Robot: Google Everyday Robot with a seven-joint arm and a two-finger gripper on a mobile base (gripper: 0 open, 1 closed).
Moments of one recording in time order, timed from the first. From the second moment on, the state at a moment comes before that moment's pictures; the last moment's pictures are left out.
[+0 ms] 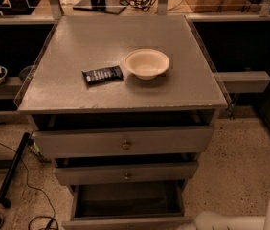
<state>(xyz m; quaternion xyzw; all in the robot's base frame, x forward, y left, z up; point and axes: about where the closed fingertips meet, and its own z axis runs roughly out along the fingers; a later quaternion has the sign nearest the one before) 0.320 -0.123 0.219 -0.37 0.87 0.31 0.10</state>
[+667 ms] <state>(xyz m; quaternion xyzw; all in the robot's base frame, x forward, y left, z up) 0.343 -0.121 0.224 -0.36 0.87 0.32 0.12</state>
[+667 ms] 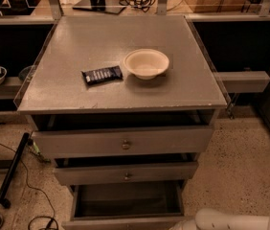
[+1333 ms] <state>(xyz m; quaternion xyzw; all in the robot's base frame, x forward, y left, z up) 0.338 -0.114 0.167 -0.31 0.87 0.35 0.13</state>
